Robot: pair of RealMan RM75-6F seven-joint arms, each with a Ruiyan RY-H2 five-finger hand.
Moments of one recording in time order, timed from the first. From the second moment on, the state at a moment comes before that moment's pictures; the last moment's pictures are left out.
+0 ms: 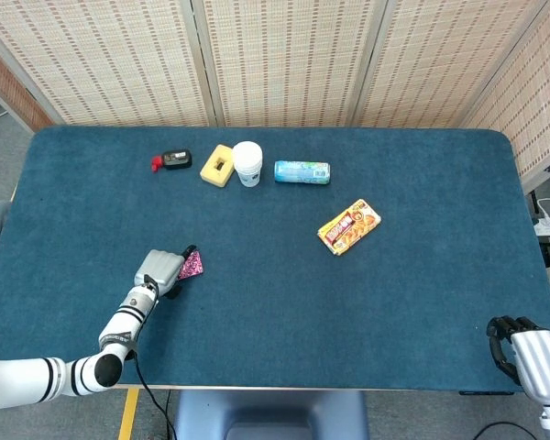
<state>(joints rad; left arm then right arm) -0.95 -1.43 -0.05 -1.59 0.50 0.90 0.74 -0.06 -1.07 -0.02 -1.65 -1.67 1.61 -0.19</state>
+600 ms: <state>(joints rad) -0.91 -1.50 -0.03 -1.51 0.78 1.07 0.71 -0.05 -1.06 -0.02 -1.66 -1.66 1.60 -0.19</state>
